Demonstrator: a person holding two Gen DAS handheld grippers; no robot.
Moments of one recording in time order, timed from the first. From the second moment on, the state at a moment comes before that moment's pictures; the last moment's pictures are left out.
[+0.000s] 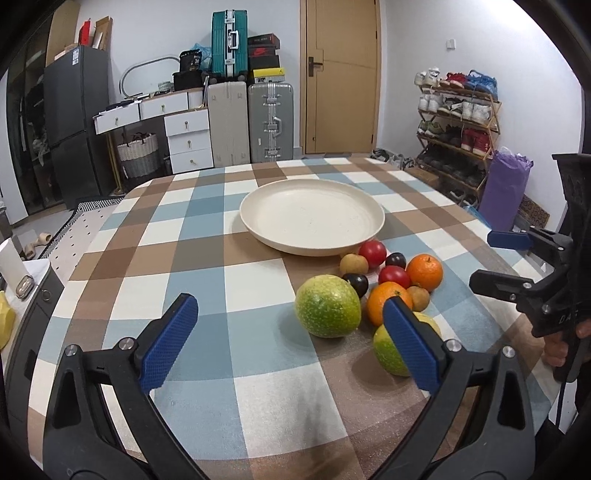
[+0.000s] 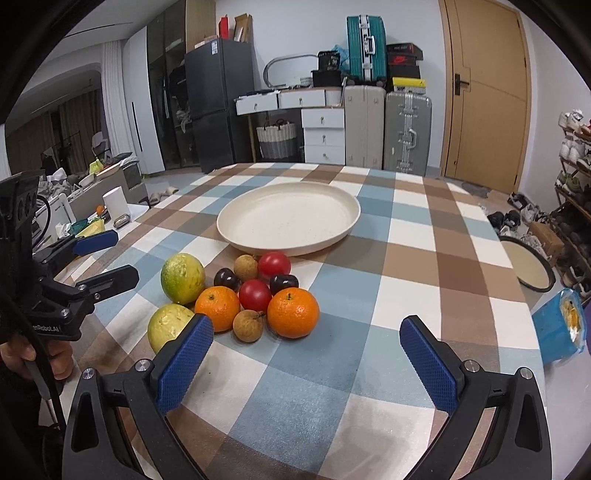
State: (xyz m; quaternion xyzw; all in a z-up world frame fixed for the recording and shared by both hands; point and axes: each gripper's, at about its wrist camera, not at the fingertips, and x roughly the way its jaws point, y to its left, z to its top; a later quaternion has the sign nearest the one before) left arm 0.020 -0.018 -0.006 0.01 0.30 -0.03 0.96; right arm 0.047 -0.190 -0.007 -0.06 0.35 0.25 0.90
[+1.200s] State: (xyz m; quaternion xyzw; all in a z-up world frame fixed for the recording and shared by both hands) left arm 0.090 -0.023 -0.046 -0.07 0.42 -0.11 0.90; right arm 0.106 -0.171 -0.042 -0.02 0.44 0.28 0.85
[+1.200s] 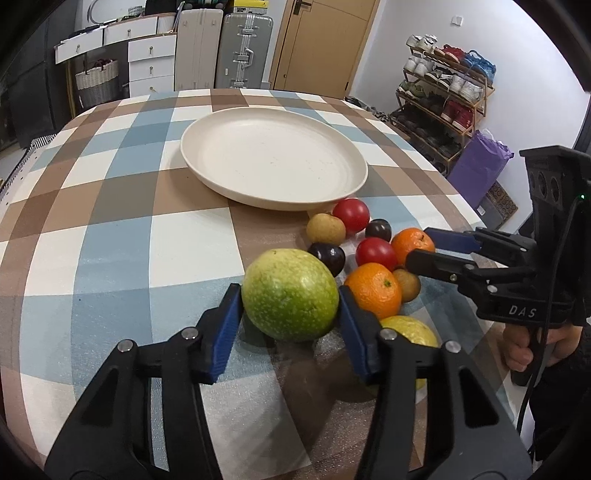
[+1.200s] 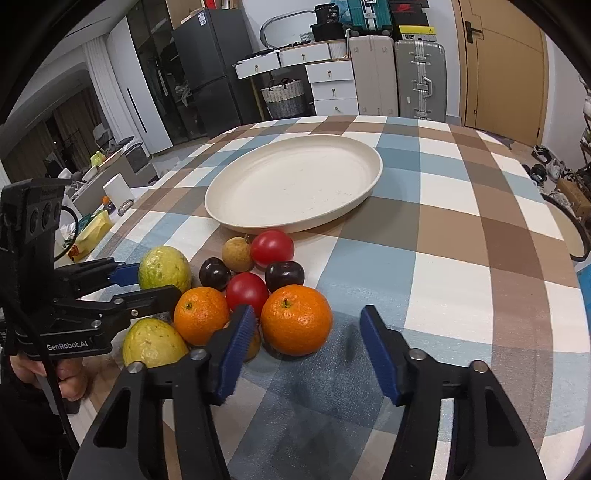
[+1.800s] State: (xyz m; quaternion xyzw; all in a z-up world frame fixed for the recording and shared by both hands) left arm 0.075 -0.010 -0.025 -0.09 0.39 -0.11 0.91; right arm 0.095 -0.177 -0.037 0.01 0.44 0.29 0.85
